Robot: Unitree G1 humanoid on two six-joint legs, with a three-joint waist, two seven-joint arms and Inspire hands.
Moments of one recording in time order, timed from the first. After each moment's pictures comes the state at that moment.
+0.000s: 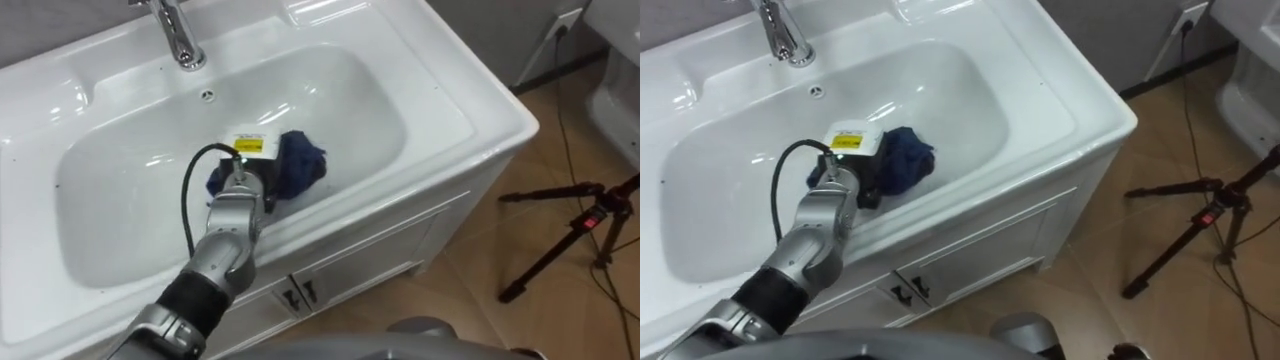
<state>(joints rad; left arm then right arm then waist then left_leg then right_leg) -0.16 0.16 -0.54 0.36 1.16 0.41 -0.12 0.05 -0.26 0.13 1.32 -0.29 0.21 -0.07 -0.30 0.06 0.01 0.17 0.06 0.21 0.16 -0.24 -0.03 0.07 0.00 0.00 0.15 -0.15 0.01</state>
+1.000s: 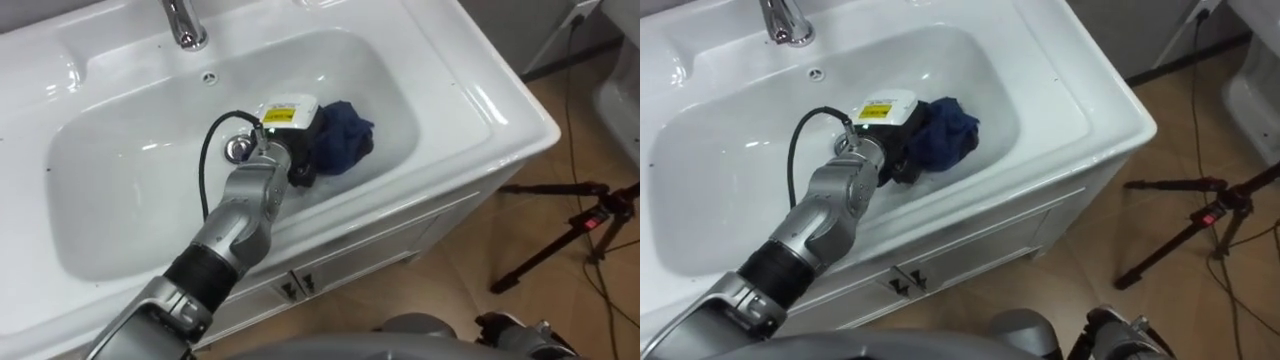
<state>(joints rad) -0.25 0.16 -0.55 0.34 0.99 0.33 -0.12 -0.06 -0.23 0.29 1.28 -0.44 0.22 -0.01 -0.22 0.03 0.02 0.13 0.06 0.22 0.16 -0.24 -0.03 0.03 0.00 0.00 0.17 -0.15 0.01</state>
